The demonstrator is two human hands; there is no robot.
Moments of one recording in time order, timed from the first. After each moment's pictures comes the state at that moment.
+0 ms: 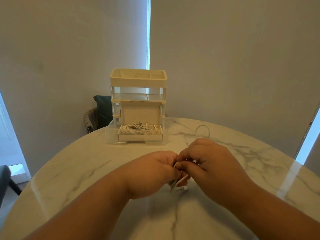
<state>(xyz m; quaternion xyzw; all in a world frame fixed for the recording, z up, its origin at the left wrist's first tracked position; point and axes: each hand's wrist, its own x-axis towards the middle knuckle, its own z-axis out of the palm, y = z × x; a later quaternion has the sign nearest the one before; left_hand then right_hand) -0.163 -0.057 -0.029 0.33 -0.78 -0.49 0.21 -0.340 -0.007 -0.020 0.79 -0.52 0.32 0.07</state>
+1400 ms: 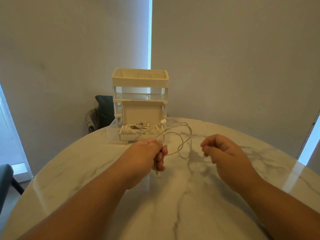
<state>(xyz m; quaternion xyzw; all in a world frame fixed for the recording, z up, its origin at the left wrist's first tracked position) -0.160 -0.067 -0.019 0.46 -0.60 -0.53 0.39 -0.375 -0.033 -0.040 0.61 -0.55 0.54 -0.20</state>
